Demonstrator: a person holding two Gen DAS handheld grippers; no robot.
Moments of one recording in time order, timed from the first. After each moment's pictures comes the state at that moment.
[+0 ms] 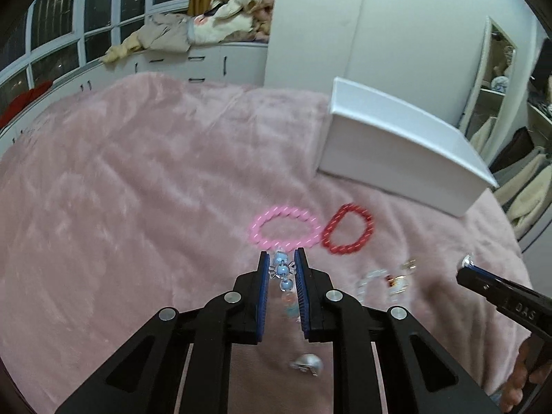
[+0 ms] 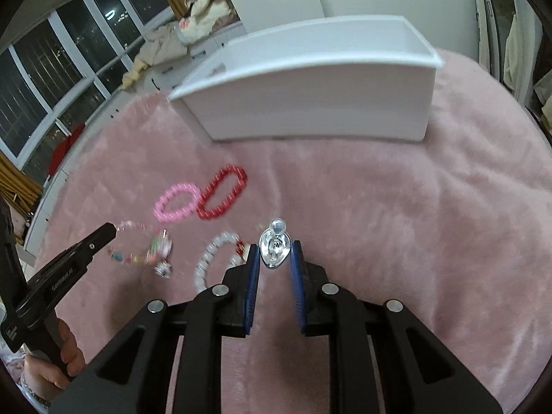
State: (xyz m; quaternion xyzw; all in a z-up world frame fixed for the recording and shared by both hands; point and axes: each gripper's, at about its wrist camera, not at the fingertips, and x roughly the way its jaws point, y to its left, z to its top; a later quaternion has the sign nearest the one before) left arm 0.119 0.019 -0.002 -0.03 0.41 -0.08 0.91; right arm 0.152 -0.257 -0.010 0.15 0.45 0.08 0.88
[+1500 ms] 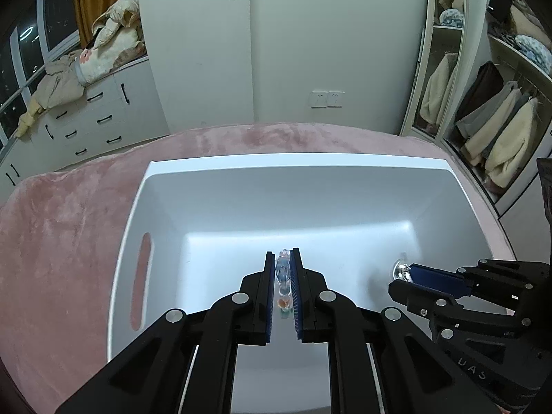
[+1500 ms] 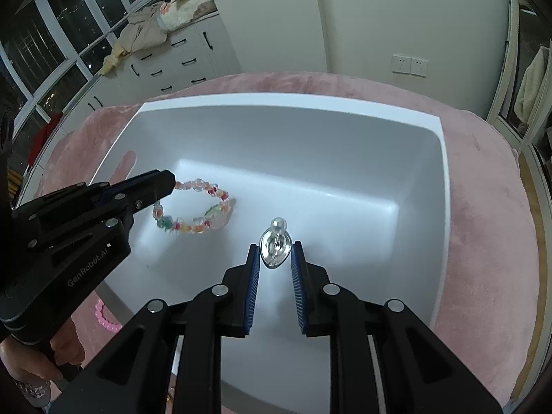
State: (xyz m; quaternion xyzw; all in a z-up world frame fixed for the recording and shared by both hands) left arm 0.354 -0.175 0.014 0.09 0.44 -0.19 0.88; right arm 0.361 -0.330 -0.001 0.08 0.51 0.07 0.85
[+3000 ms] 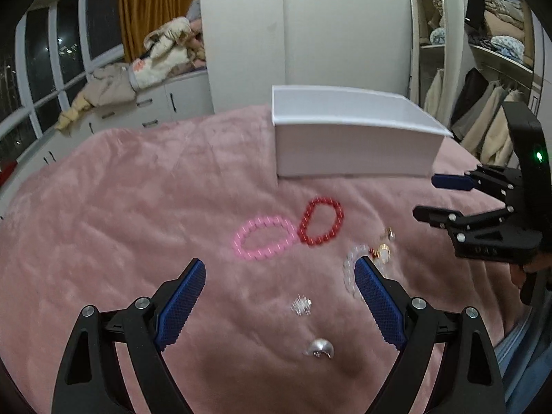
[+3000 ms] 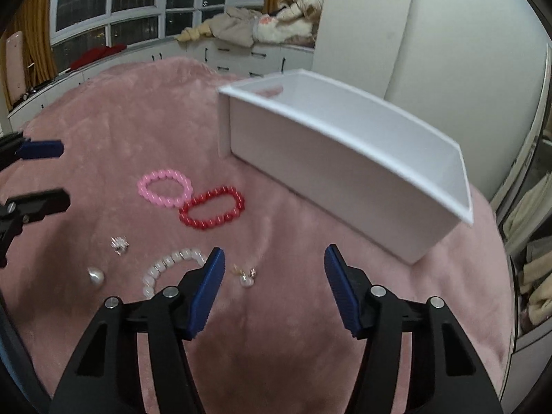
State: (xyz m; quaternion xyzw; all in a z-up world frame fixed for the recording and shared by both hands) left arm 0.099 0.017 -0.004 0.08 0.37 -0.17 0.91; right arm 0.164 -0.225 -0.025 -0.11 0.39 0.13 0.90
